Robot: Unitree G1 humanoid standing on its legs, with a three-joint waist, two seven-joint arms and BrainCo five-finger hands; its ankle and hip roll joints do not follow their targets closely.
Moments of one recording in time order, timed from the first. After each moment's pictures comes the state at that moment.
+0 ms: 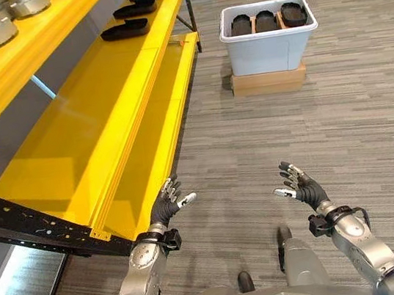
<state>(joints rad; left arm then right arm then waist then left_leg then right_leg) 0.08 0.32 -0.22 0.29 -0.45 -0.16 -0.01 0.07 -0.39 0.32 0.27 0.42 -0.14 0.03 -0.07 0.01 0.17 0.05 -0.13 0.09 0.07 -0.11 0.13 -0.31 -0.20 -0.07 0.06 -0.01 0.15</state>
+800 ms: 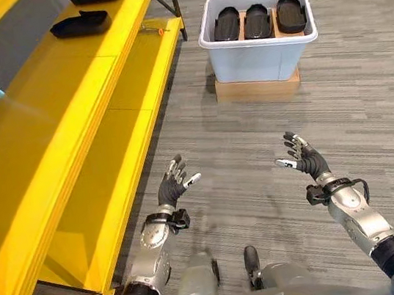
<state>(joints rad) 0.00 0.29 -0.27 0.32 -0.48 -0.18 0.05 -0.08 -0.41 0.30 0.32 0.42 -0.17 -0.06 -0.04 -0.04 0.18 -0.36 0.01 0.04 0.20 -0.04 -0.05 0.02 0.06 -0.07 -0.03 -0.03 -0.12</state>
